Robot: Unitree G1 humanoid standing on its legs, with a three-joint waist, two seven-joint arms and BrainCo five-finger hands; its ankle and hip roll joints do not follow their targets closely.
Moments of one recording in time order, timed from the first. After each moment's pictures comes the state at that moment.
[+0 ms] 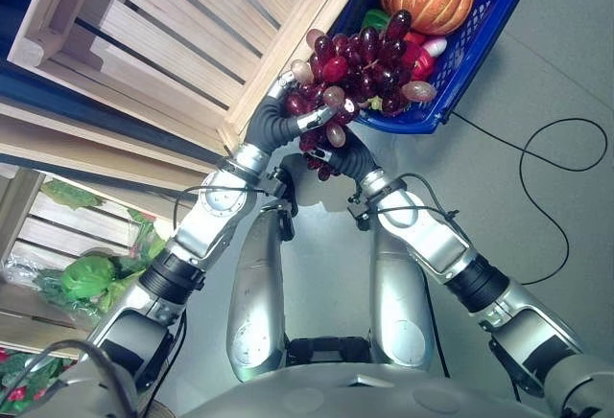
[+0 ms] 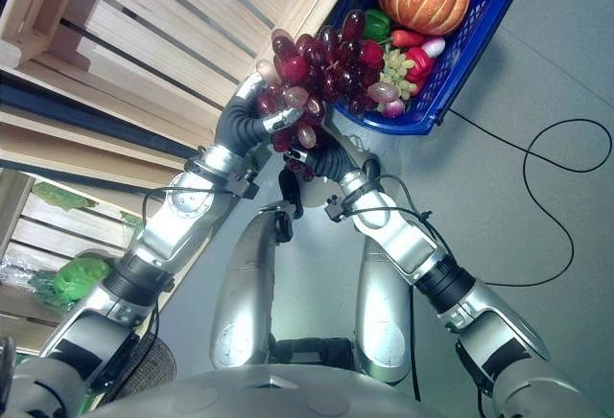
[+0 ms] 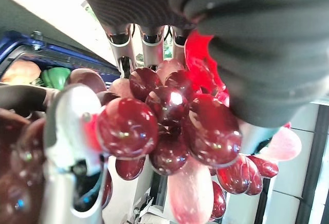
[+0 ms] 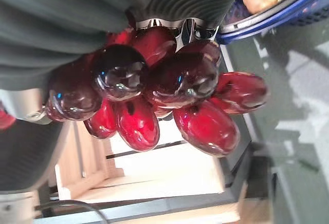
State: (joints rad) left arm -0.44 0.45 -0.45 -0.06 -0.37 -0.30 0.05; right arm -0.45 -0.45 0.64 -0.02 0.22 -0.03 -0.17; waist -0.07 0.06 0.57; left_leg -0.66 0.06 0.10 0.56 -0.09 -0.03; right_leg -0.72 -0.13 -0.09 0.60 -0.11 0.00
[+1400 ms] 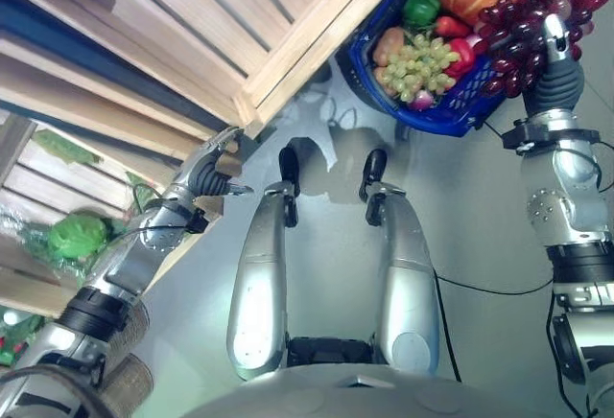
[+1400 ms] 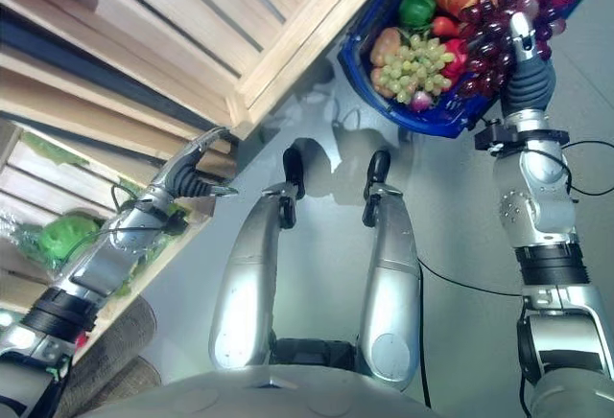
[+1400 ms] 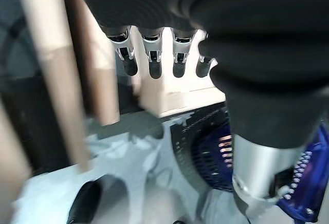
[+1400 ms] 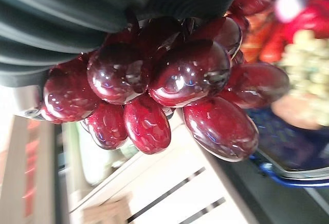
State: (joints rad) left arm -0.16 0.78 -0.33 0.07 0.14 -0.12 0.10; right arm -0.48 -0.73 0.01 0.25 0.82 -0.17 -0.01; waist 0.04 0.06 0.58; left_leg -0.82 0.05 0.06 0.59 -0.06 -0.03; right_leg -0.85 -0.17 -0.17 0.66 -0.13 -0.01
